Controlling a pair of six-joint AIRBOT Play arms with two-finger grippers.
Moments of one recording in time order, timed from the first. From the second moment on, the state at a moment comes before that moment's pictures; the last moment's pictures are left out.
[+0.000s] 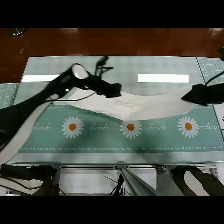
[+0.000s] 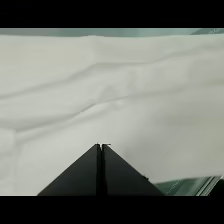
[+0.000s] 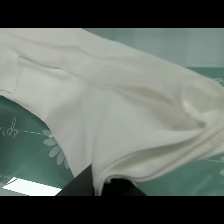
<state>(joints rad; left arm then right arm) -0.55 -1.69 1.41 0.78 -0.92 -1.43 -0.23 -0.89 1.07 -1.07 1.46 1.43</state>
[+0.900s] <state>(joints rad) -0.56 -1.79 1.61 0.62 -1.11 -1.46 -0.20 -0.73 1.01 -0.97 1.45 1.47</state>
